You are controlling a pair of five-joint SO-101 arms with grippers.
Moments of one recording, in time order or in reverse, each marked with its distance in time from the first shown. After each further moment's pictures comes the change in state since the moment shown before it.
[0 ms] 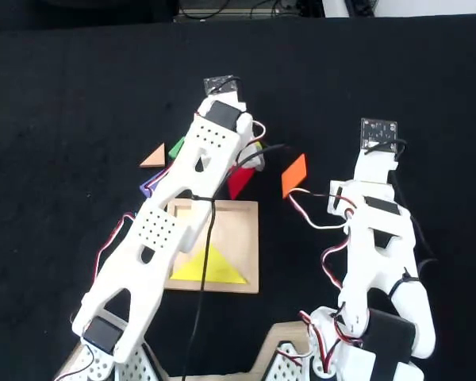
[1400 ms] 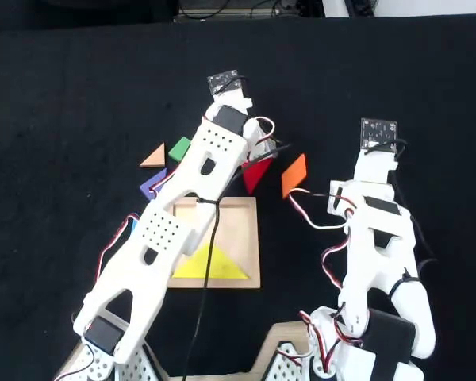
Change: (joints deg) left arm 1.6 0.2 3.0 -10.5 6.1; right arm 0.0 0.0 0.0 0.0 0.0
